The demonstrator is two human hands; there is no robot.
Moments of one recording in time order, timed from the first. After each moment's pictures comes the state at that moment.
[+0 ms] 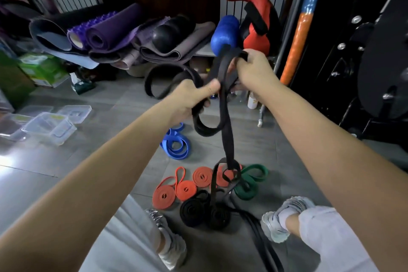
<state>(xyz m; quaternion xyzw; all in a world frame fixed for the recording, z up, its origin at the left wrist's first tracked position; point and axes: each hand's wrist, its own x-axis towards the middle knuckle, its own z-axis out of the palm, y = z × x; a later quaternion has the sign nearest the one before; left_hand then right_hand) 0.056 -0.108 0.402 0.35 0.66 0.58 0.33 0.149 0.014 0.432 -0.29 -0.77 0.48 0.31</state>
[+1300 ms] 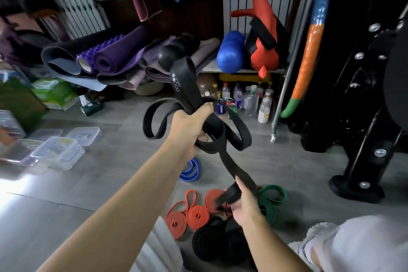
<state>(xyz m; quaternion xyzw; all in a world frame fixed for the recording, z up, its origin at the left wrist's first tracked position) 0.041 -0.104 0.384 0.16 0.65 0.68 0.30 0.143 -0.045 0.151 -0.48 -0.17 0.83 0.22</state>
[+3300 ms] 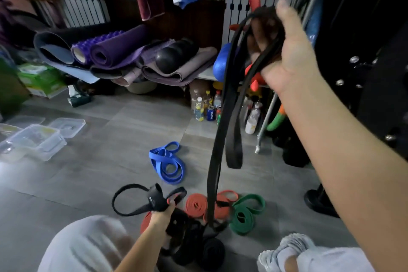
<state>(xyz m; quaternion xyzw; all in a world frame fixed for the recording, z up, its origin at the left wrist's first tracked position) 0.040 -0.188 0.112 -0.13 0.69 0.58 0.40 0.144 0.027 0.512 -0.05 -0.42 0.80 0.42</state>
